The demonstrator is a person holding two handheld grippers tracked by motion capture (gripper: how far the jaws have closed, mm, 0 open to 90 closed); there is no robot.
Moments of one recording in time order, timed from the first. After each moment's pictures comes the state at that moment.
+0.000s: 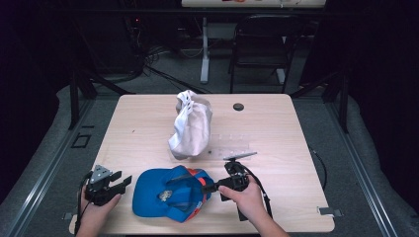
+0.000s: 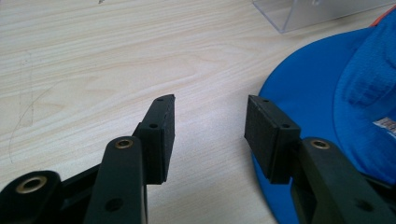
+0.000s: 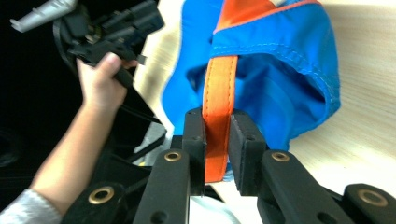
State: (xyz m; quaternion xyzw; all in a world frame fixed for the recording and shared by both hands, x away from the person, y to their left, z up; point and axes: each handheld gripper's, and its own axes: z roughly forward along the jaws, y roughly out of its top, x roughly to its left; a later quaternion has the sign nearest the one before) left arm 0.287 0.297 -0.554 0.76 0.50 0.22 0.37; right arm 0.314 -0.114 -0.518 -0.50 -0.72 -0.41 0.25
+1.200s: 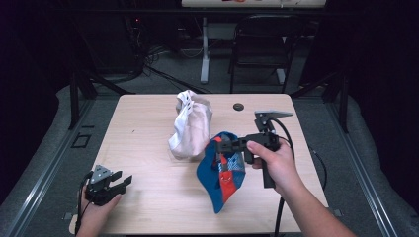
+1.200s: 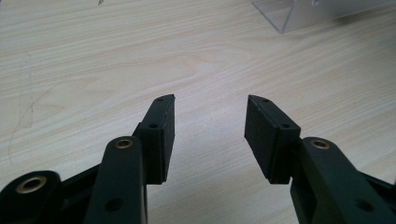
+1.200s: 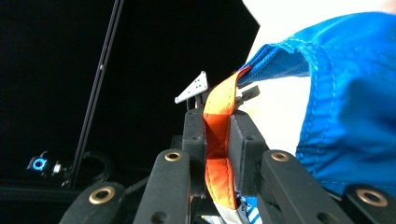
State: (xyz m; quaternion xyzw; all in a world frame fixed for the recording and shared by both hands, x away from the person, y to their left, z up) left arm 0.287 0.296 -0.554 0.76 0.50 0.22 0.36; right arm 0.334 -0.168 -0.375 -0.50 -0.64 -0.50 0.30
